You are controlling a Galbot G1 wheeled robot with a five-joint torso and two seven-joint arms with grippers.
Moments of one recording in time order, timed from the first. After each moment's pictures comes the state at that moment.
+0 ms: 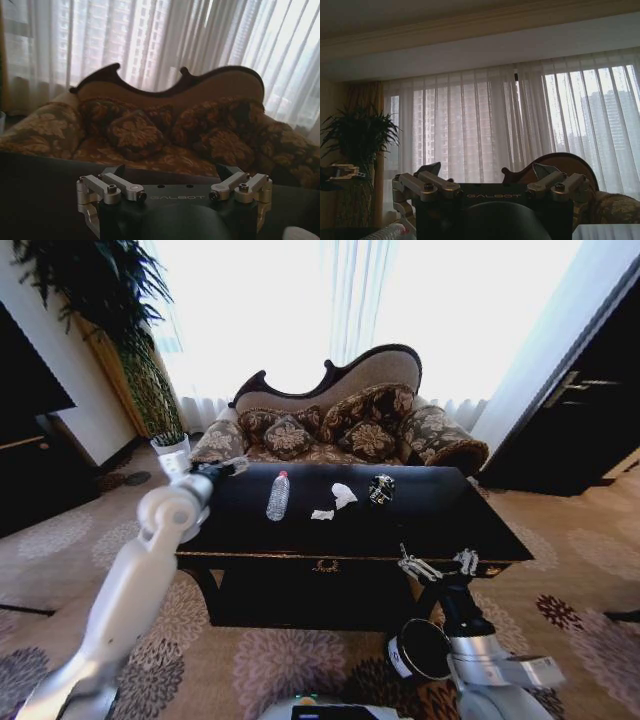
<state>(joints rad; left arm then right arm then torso) 0.51 -1.06 -0.20 -1.95 -1.16 0.74 -0.65 -1.84 1.48 0.68 2.48 0.30 0.23 -0.18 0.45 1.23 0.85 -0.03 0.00</state>
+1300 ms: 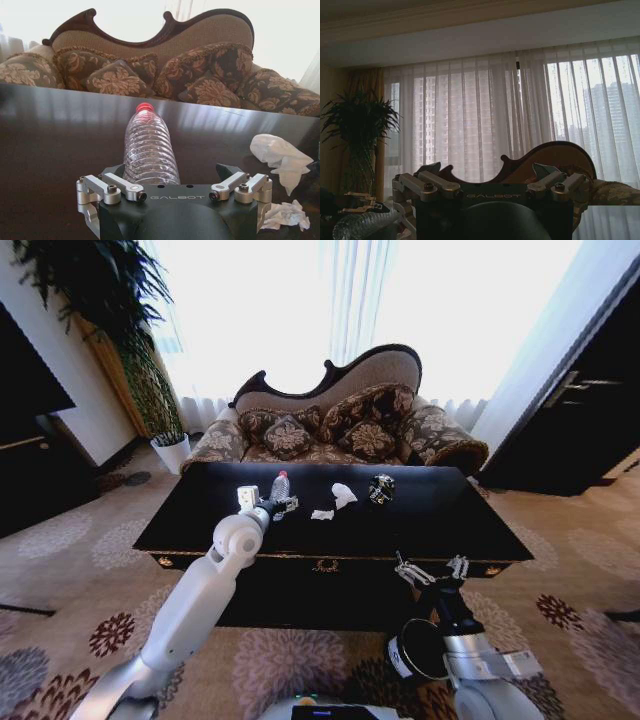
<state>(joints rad) 0.68 -1.19 -0.08 -1.93 -0.98 0.74 -0.65 -1.82 1.46 0.69 2.39 0.30 0.24 -0.19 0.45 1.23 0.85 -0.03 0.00</state>
